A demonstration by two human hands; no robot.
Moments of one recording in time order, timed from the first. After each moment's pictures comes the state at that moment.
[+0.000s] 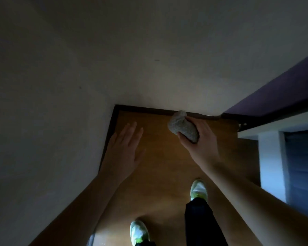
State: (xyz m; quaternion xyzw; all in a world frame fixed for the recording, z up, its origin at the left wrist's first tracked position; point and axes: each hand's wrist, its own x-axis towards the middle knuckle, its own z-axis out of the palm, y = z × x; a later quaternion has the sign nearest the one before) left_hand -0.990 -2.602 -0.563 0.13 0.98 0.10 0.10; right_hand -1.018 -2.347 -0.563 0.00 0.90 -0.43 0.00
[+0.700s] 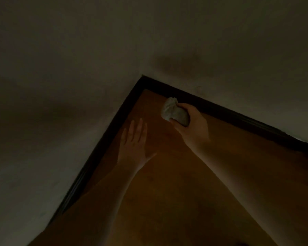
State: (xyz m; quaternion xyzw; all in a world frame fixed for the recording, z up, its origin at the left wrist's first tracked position) left_hand -1.018 -2.674 -0.967 -0.08 0.98 0.05 0.15; right_hand -1.130 -2.493 -0.913 -0.12 0.85 -0.50 0.11
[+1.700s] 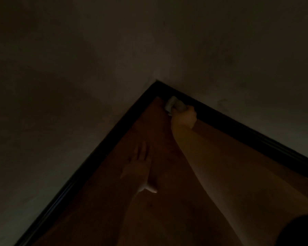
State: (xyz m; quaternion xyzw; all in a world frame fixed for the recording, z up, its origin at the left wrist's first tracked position) left_hand -1.026 -2.677 -1.044 -0.10 0.93 0.09 0.33; right_hand -1.235 -2.604 -1.041 0.16 0.85 -0.49 0.13
